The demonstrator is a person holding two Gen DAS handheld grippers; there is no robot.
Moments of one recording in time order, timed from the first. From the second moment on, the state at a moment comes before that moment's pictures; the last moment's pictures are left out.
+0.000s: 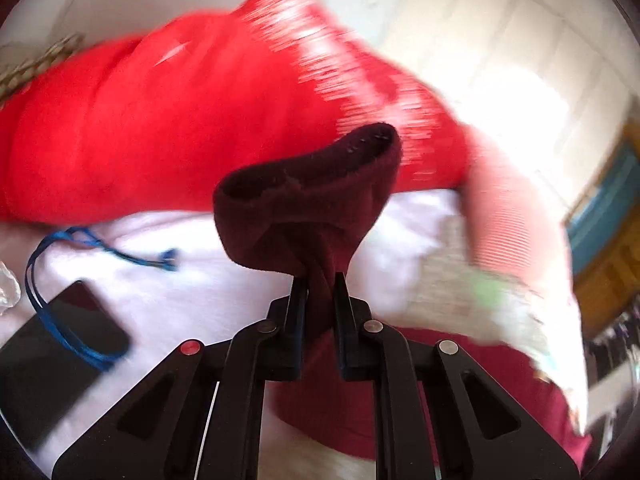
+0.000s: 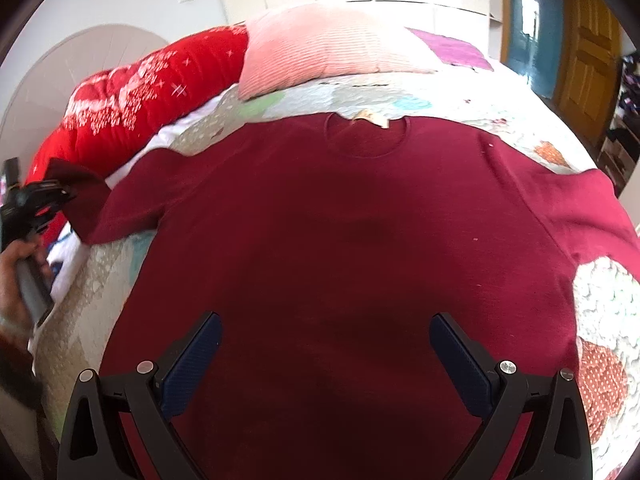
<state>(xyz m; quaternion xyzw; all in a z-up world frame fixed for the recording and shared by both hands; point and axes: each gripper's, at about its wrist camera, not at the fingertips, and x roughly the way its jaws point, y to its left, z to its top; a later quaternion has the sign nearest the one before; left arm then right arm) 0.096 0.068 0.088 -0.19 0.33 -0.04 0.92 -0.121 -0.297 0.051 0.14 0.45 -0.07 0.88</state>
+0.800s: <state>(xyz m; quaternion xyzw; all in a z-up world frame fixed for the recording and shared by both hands) -0.010 -0.211 0.053 -0.02 0.46 -0.30 0.84 -0.160 -0.406 0.056 0.20 0.42 -0.17 0.87</state>
